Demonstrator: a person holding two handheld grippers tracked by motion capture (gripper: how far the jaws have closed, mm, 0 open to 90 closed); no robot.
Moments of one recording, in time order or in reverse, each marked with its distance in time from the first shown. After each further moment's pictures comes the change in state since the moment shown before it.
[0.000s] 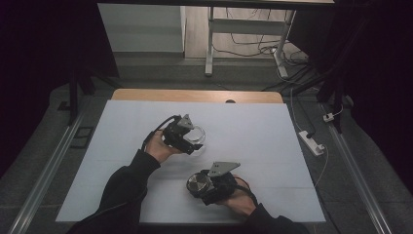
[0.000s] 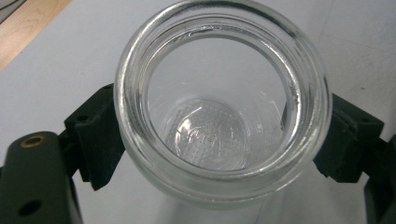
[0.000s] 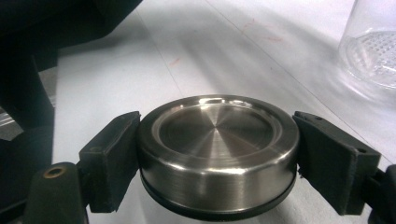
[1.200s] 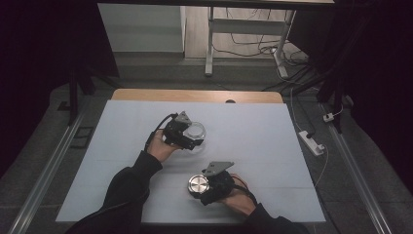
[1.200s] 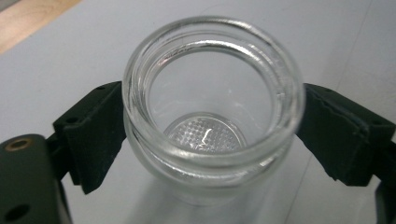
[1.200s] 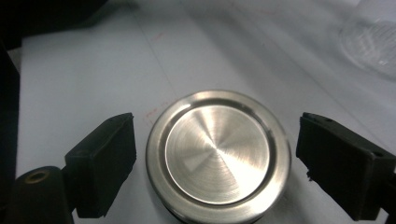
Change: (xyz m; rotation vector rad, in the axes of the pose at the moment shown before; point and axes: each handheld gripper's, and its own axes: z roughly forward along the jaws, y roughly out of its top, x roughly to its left) left arm 0.011 -0.009 0.008 -0.088 0.016 -0.142; right arm -0.001 0.002 0.008 0.092 -0.049 -0.011
